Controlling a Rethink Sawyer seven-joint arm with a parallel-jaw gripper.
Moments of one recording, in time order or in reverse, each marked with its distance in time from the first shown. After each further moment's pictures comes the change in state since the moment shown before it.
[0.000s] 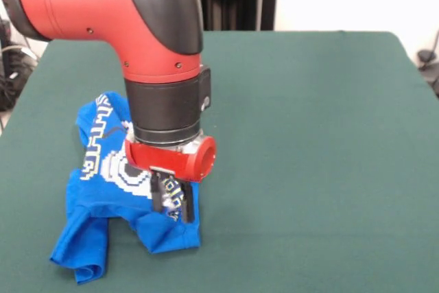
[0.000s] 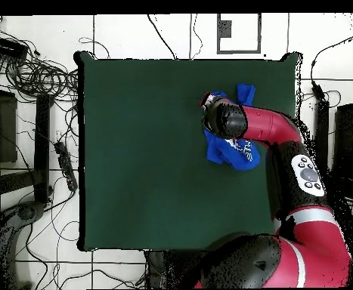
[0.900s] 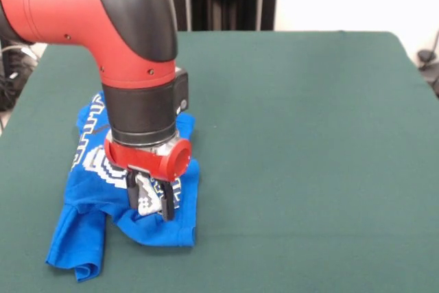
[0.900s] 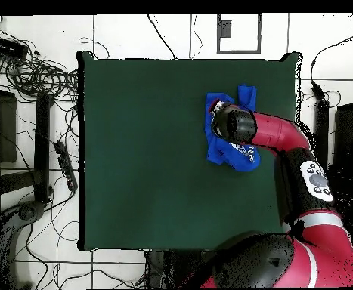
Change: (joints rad) arm -0.041 0.025 -0.017 0.009 0.006 0.000 0.000
